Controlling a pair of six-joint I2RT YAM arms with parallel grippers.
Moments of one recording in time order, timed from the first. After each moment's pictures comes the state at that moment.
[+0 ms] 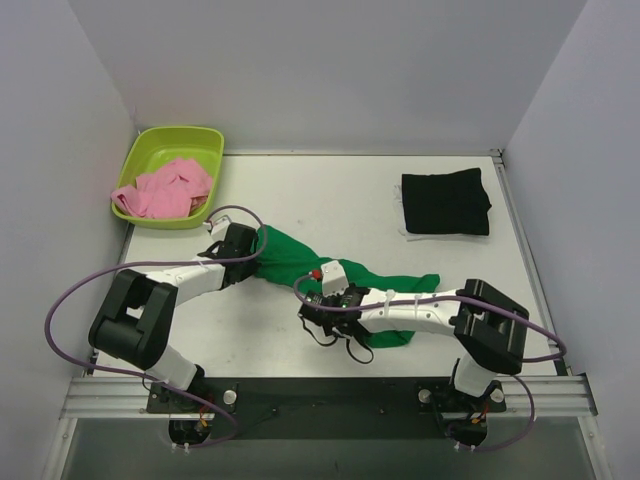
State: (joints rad) left arm -0.39 1.56 0.73 -0.10 -0.31 -0.88; right arm 1.20 1.65 0.96 -0.62 0.57 0.78
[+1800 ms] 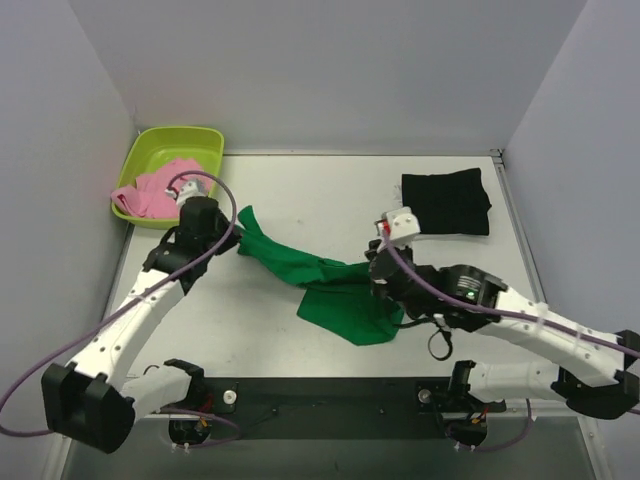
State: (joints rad) left arm -0.35 1.15 0.92 -0.42 -0.25 -0.80; right arm 1.16 1.13 1.20 -0.87 0.69 0.59
